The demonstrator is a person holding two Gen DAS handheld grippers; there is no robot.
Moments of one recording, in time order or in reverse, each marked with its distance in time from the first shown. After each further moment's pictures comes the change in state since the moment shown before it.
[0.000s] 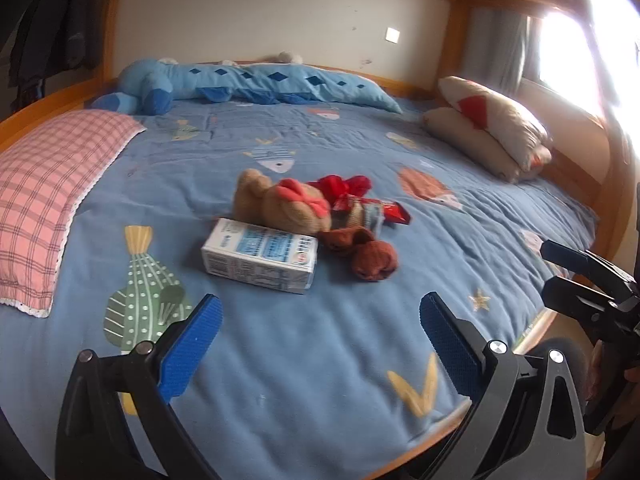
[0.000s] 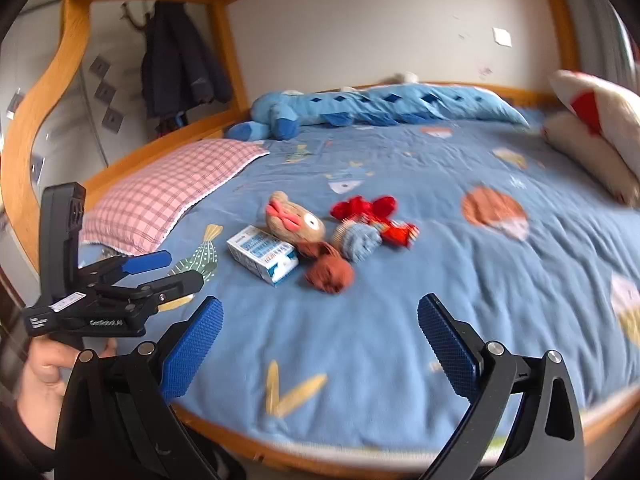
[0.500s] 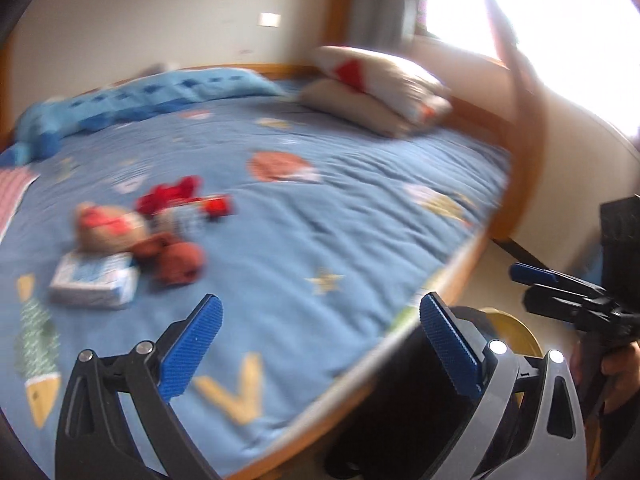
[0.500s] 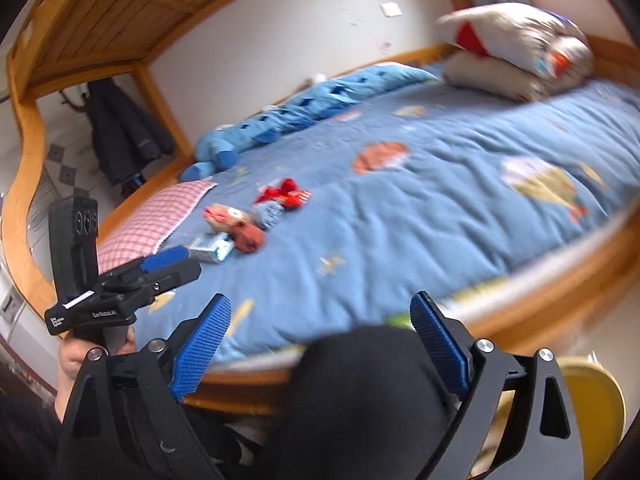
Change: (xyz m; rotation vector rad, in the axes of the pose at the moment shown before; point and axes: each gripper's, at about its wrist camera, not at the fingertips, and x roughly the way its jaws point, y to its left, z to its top) left arm 0.000 -0.135 -0.013 0.209 0.039 -0.257; right arm -0.129 -0.095 -0.093 0.331 -0.058 -0.059
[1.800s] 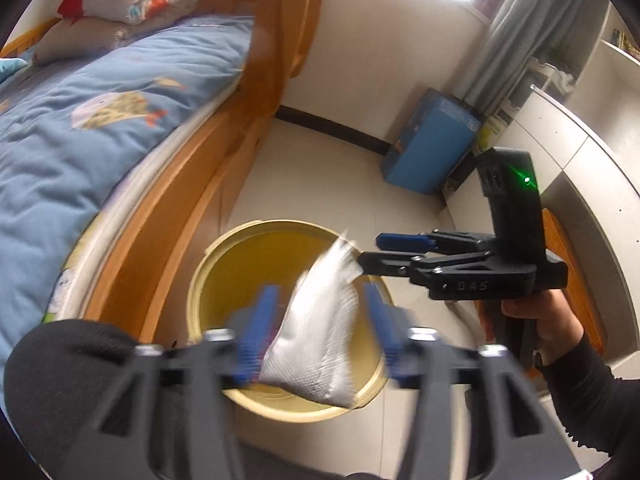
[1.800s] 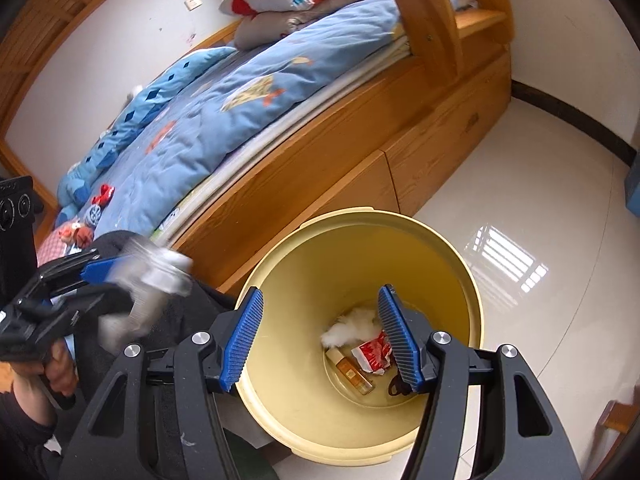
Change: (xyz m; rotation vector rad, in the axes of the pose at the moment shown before) left arm 0.112 -0.292 -0.065 0.413 0.388 -0.701; right arm -0.147 -0.189 -0.138 0.421 0.079 -0.442
